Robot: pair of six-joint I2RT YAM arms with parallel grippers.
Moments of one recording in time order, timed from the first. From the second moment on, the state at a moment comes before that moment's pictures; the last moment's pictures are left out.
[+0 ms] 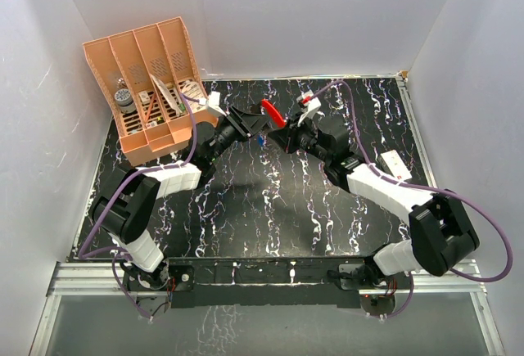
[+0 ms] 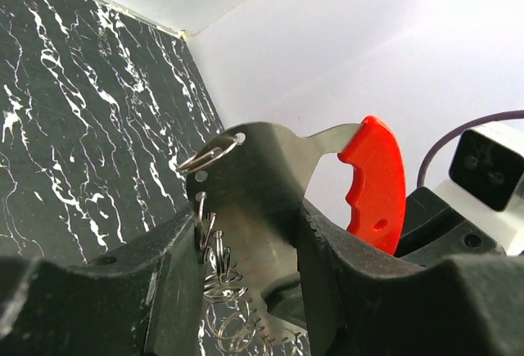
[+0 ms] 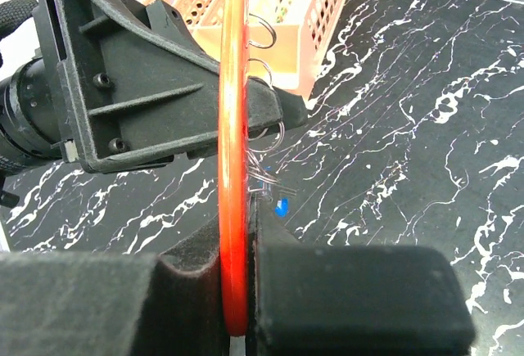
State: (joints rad) left arm -0.53 1.66 0.81 0.96 0.22 -1.02; right arm 0.53 1.38 0.83 0.44 -0.30 0.31
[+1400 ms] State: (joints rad) left arm -0.60 1.48 0.57 1.07 0.22 -0.53; right arm 0.52 1.23 1.13 -0.08 -0.17 0.19
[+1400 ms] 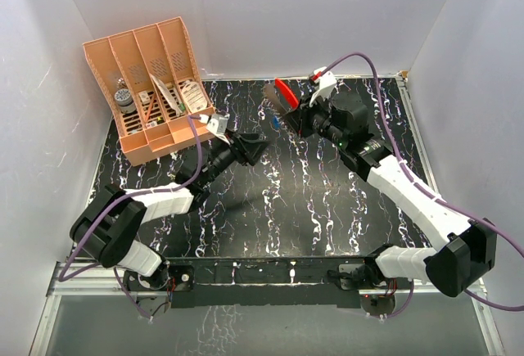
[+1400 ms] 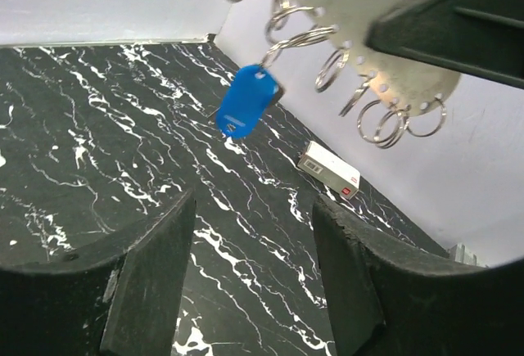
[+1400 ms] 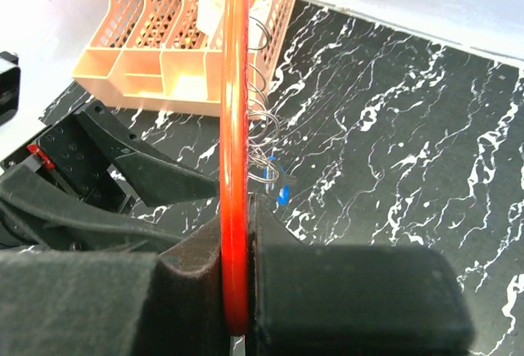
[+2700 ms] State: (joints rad) left arm -0.72 1.57 0.51 1.38 -0.01 -0.21; right arm 0.52 1.24 1.16 -0.18 -0.32 0.26
